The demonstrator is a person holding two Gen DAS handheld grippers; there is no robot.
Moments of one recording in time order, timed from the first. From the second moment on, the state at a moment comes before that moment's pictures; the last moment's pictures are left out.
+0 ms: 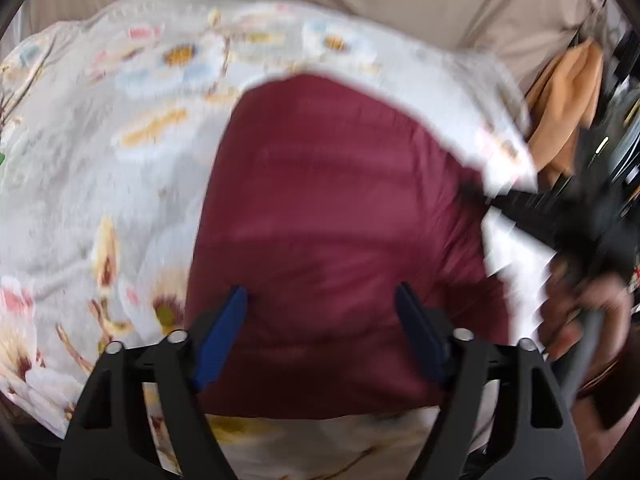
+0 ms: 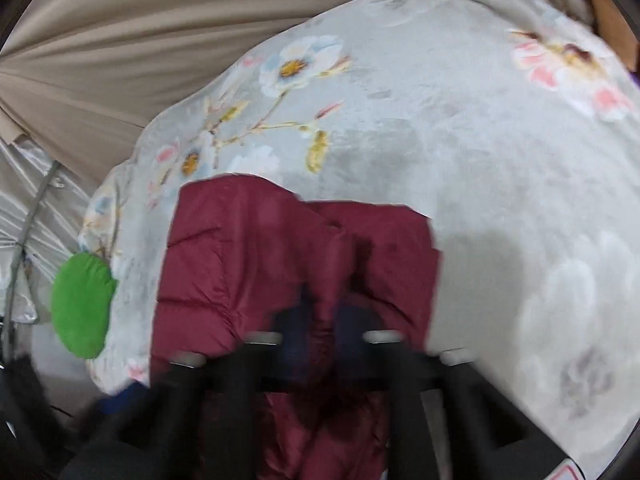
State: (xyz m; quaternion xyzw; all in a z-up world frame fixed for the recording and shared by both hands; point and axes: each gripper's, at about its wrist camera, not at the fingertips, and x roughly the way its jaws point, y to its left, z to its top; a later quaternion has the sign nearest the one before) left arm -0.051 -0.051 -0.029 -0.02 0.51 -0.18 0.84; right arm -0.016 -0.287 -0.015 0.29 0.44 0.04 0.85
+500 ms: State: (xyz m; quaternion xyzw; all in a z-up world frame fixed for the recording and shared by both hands) left arm -0.052 -0.076 -0.060 0.05 0.52 -0.18 0.83; right arm -0.055 -0.252 0.018 0.21 0.42 0.01 0.88
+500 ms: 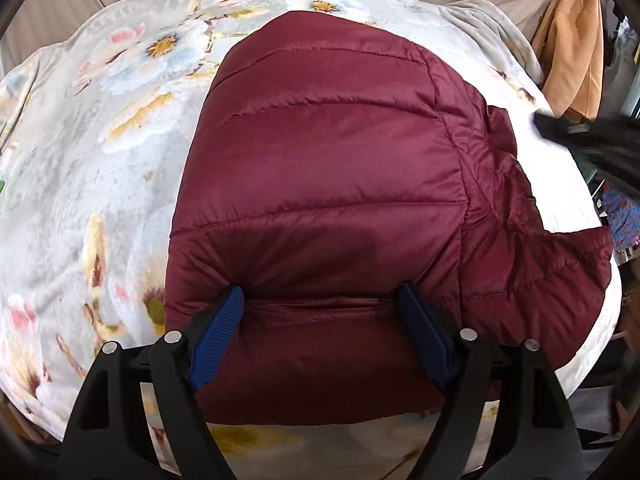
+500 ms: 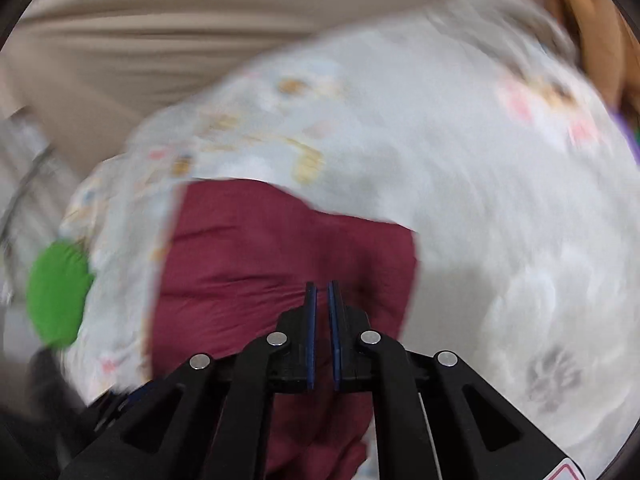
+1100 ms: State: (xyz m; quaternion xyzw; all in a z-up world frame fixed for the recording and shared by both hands) left arm -0.067 -0.094 -0.075 0.10 0.52 -0.16 0.83; right arm -0.119 -0.211 -0.088 0.18 0.52 0.04 0.83
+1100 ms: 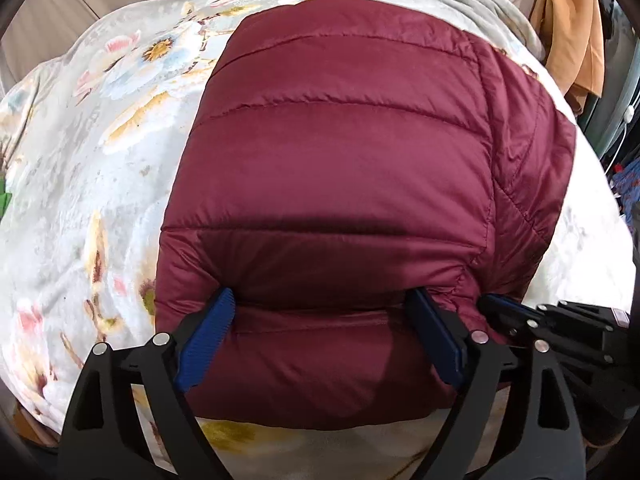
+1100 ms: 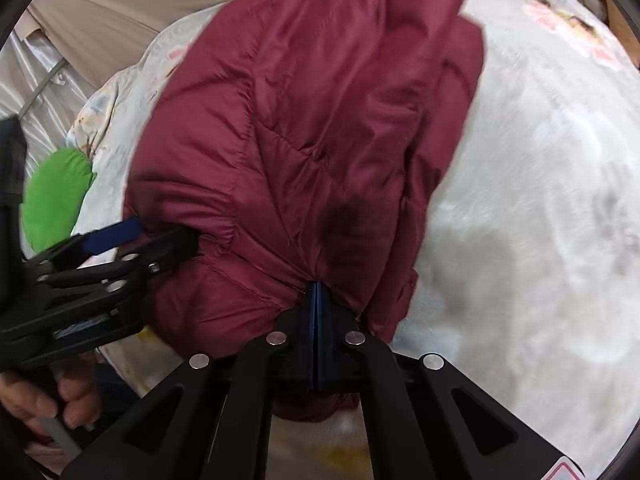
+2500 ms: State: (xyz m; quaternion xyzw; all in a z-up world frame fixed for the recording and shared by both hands) left arm -0.027 -0.076 -0.055 0.08 0.54 -0.13 0.83; right arm -0.095 -0.236 -0.041 0.17 0.53 -0.04 0.83
